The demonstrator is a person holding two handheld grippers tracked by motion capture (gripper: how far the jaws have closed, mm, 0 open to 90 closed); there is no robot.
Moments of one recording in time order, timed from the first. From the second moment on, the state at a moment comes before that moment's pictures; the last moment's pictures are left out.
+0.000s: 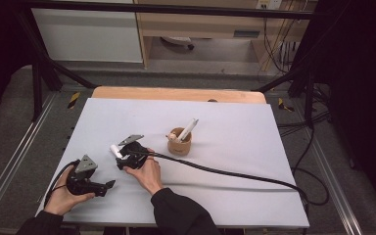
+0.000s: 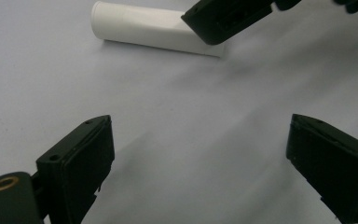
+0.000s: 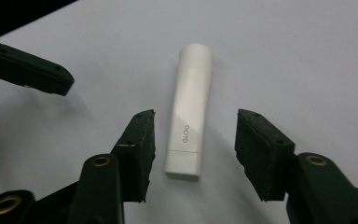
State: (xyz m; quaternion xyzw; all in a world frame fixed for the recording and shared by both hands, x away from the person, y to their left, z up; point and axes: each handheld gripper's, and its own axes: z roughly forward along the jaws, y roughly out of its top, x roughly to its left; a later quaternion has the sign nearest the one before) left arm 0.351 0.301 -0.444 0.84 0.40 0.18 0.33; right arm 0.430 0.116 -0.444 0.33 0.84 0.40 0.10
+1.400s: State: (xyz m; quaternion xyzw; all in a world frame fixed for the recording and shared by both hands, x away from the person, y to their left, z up) left arm 0.351 0.298 -0.441 0.83 0.40 0.18 0.33; right arm 0.394 0.016 -0.422 0.30 0.87 0.38 0.09
